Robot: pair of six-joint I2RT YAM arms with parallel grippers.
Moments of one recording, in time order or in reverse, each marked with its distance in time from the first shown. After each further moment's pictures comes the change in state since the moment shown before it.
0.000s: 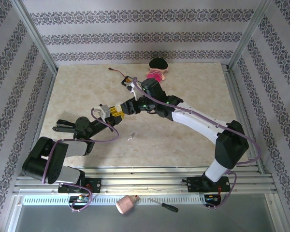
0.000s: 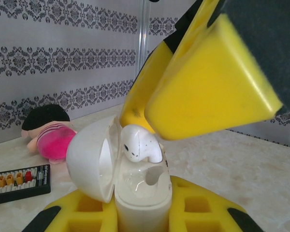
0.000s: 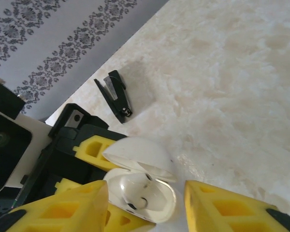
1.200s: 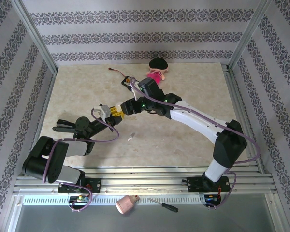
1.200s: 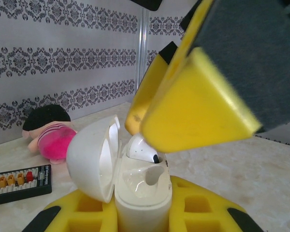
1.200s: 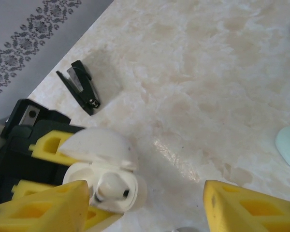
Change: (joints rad) left arm 0.000 0.010 -0.001 0.006 -0.005 0.014; right arm 0.018 0.006 0.051 -0.137 0.131 0.003
